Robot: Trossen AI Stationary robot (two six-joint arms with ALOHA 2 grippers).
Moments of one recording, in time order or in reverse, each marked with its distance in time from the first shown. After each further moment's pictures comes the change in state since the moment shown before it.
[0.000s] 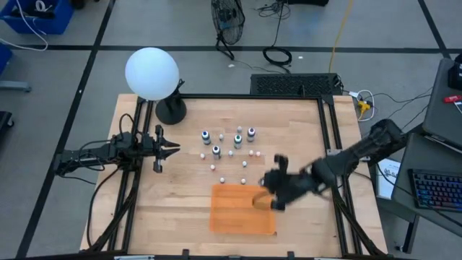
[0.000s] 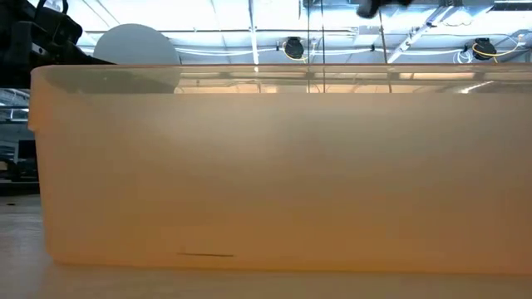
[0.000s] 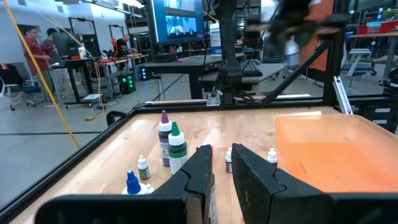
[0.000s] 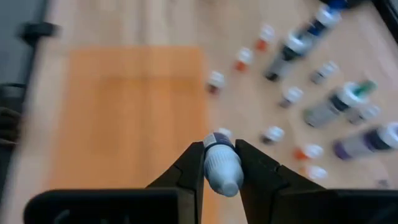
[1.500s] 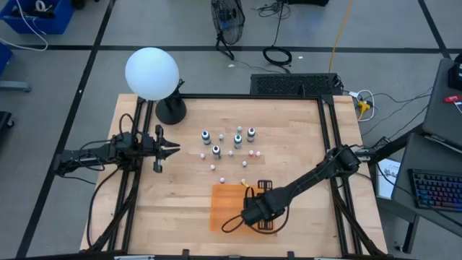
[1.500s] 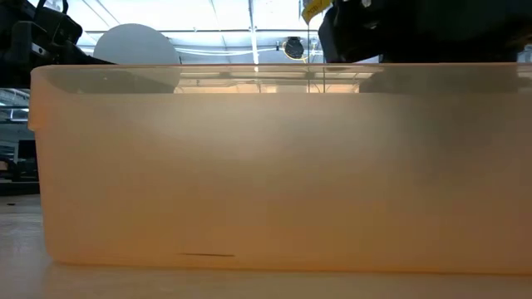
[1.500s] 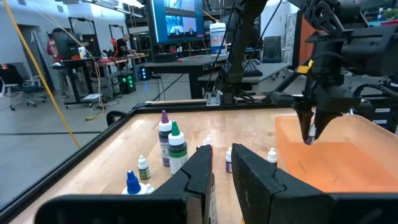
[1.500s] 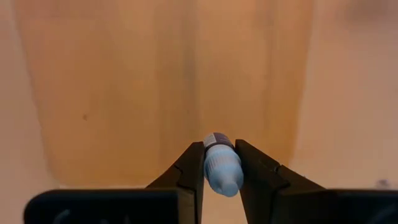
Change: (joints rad) left arm 0.000 0.000 0.000 -0.001 0.000 0.000; right arm -0.026 0.570 0.223 -0.276 -0.346 0.069
